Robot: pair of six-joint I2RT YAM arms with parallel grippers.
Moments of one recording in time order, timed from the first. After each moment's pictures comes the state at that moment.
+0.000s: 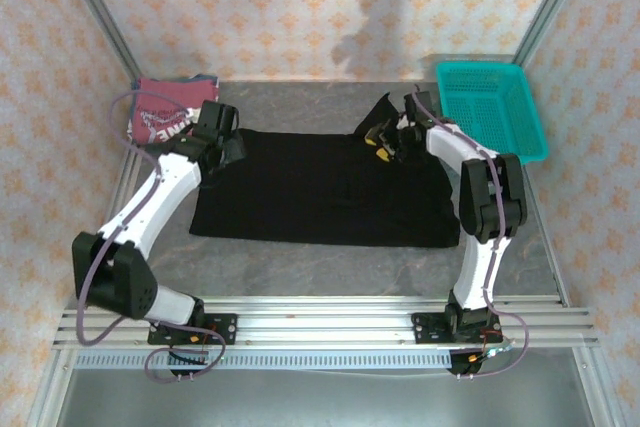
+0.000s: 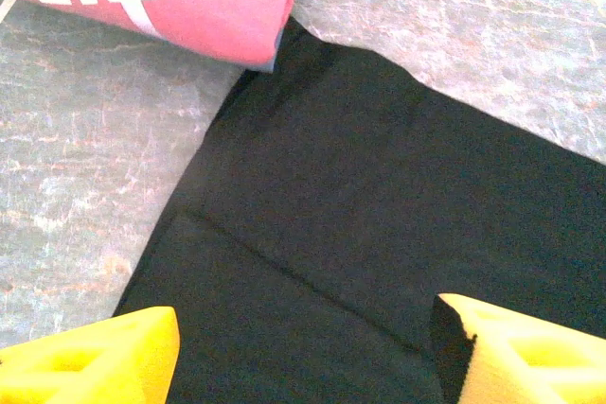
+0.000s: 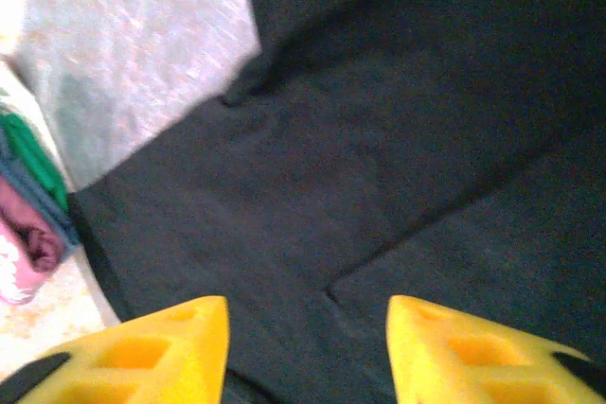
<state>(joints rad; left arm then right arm) -0.20 1.46 1.26 -0.75 -0.33 -0.58 0.17 1.96 1.45 -0.45 -0.50 0.87</state>
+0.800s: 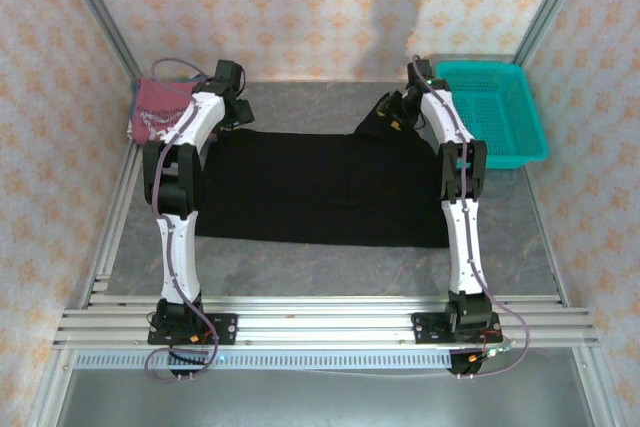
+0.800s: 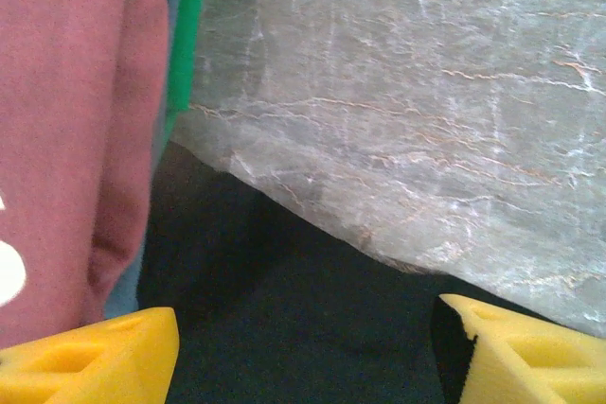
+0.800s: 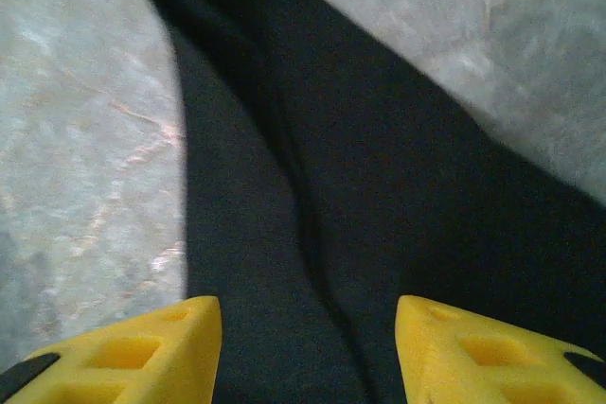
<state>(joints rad) -0.05 2.26 2.01 -0.84 -0.18 -0.46 0.09 2.65 2.47 -0.93 -0.36 0.68</state>
